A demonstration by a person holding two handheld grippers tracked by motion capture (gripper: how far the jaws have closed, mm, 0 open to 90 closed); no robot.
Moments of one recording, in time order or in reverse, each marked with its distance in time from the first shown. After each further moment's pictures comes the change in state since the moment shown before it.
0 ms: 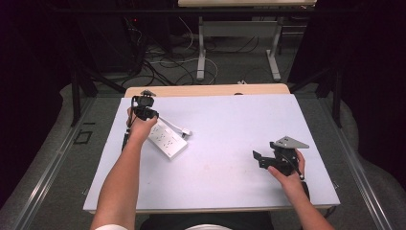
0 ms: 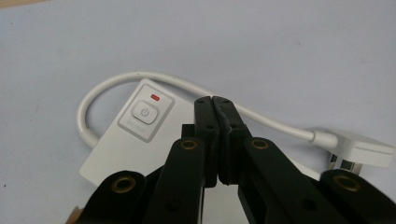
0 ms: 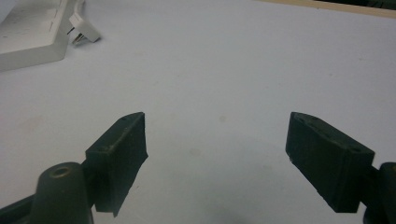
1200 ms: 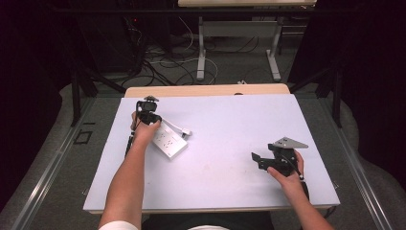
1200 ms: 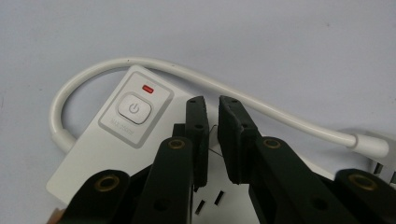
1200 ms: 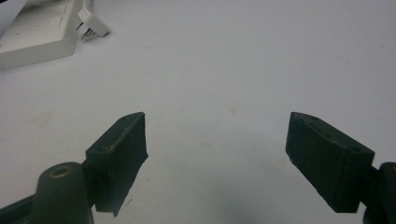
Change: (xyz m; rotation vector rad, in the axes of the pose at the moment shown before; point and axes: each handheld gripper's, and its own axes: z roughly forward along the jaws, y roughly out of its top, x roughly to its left) left arm 0.002 -0.009 0.030 0.007 -0.003 -0.010; right arm 0.000 -0.003 0.002 0.033 0.043 0.028
